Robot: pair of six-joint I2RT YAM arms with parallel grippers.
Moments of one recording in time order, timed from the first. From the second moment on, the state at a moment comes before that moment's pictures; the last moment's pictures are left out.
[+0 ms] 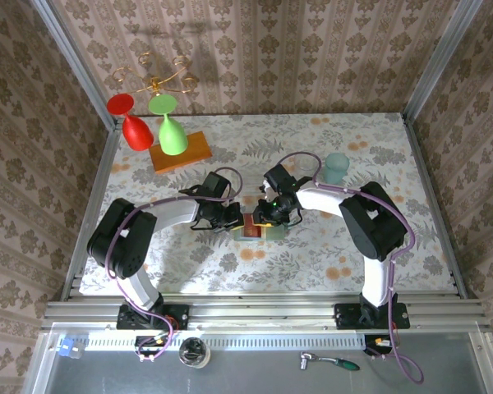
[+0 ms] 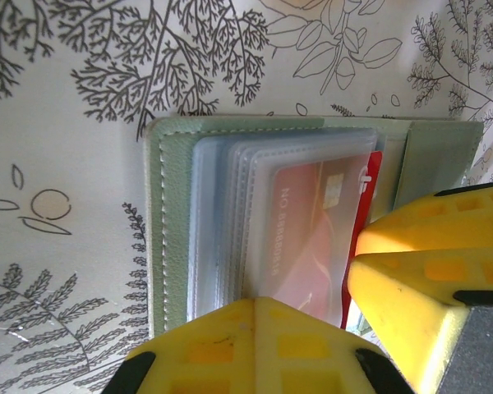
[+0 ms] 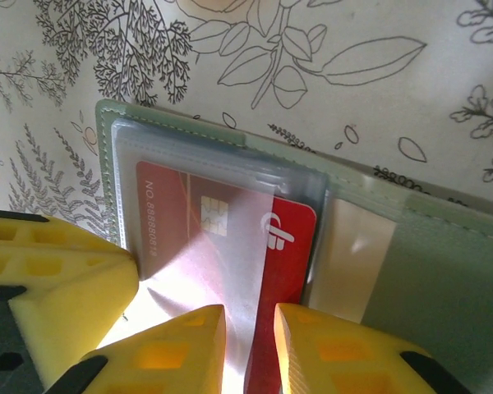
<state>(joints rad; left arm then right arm) -0.60 1.70 0.91 -0.32 0.45 -0.75 0.58 1.93 1.18 -0.44 -0.44 0.59</state>
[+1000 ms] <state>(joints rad) -0.60 1.77 0.96 -0.31 0.48 -0.75 0.57 1.85 1.18 -0.49 -0.36 0.58</state>
